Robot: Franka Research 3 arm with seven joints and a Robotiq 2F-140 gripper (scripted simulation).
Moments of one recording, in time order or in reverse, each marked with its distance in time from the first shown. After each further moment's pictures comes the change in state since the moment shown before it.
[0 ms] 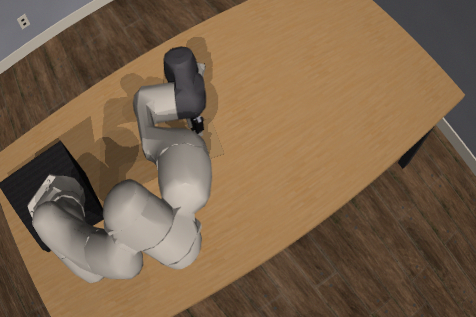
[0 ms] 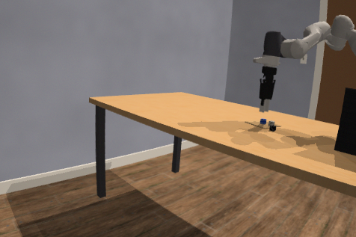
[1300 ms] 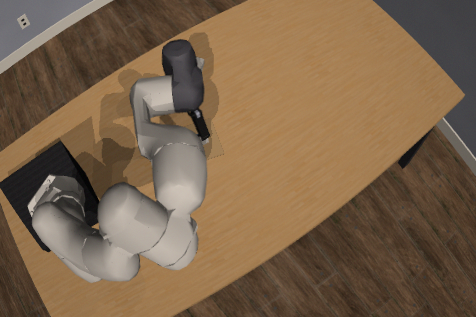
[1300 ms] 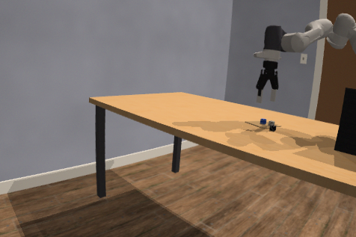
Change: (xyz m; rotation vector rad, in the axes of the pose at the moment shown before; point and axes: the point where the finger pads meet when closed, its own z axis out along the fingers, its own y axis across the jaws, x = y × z) arm -0.004 0.003 -0.029 -0.012 -0.013 0.007
